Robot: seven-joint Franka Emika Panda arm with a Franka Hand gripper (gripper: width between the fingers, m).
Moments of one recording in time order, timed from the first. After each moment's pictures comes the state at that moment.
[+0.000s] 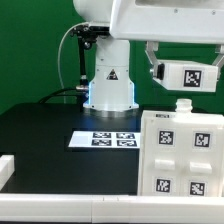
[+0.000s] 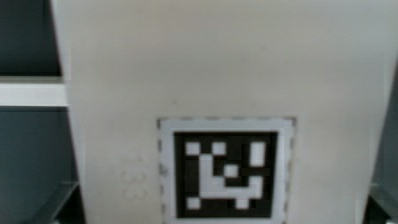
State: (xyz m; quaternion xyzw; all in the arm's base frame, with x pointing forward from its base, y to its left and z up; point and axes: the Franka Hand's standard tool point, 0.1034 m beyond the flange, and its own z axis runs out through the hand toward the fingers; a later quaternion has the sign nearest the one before) arm 0.656 0.054 0.193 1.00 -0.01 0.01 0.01
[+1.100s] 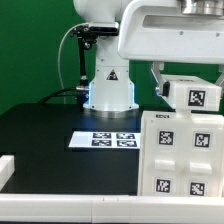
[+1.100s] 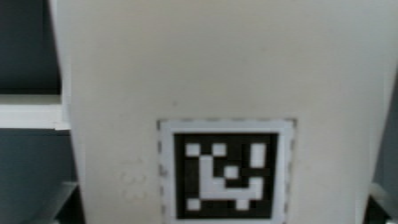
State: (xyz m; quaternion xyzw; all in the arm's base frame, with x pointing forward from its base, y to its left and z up) arm 0.646 0.068 0.169 1.00 -0.01 0.01 0.01
